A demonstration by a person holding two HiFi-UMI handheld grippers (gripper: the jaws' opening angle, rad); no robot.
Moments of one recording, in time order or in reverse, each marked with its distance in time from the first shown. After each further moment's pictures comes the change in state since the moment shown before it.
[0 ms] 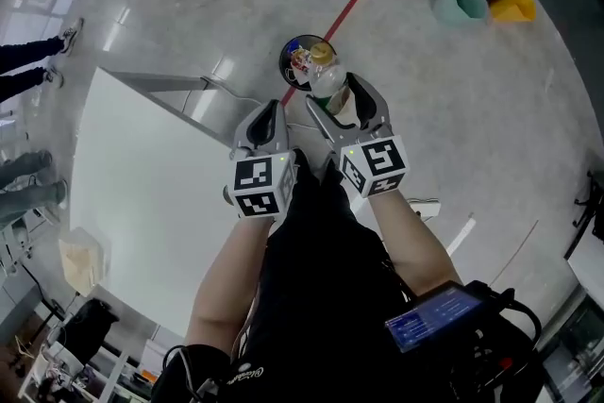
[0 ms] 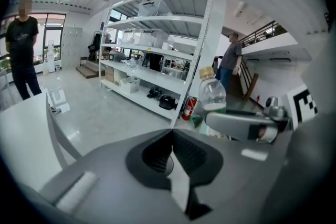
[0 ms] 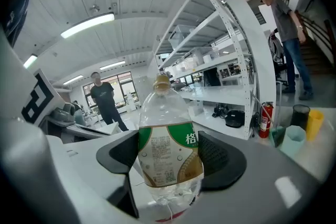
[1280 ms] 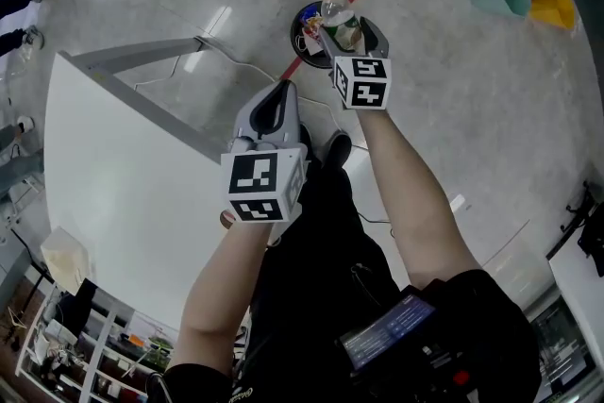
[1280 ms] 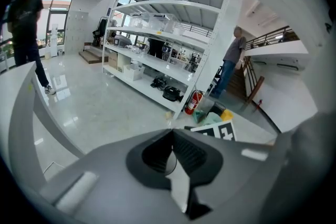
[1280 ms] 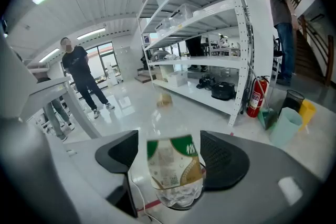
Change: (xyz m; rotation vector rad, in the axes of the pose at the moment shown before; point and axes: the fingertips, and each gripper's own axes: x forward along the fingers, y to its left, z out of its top) left arm 0.088 0.059 -0.044 -0.097 0.086 -0.016; right arm 0.207 -0.113 -0.188 -0.009 0.299 -0.187
